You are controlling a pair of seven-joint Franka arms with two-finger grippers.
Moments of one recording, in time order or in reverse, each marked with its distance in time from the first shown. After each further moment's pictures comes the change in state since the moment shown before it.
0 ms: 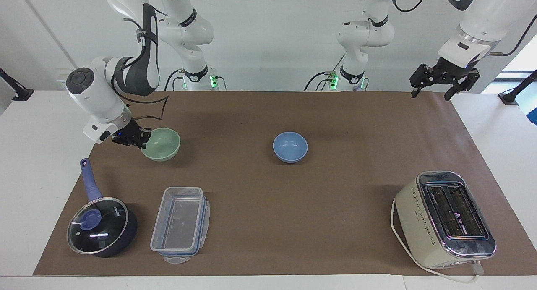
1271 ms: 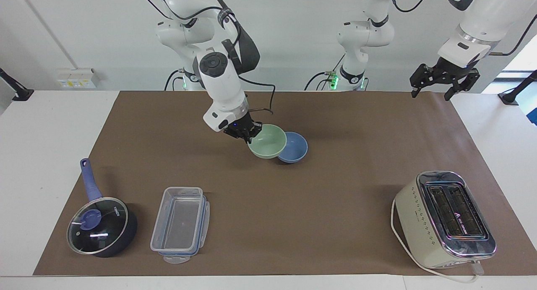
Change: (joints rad) left arm 0.000 0.000 0.000 0.000 0.000 -0.001 0.000; right arm 0.297 0.106 0.312 0.118 0.074 0.115 0.833
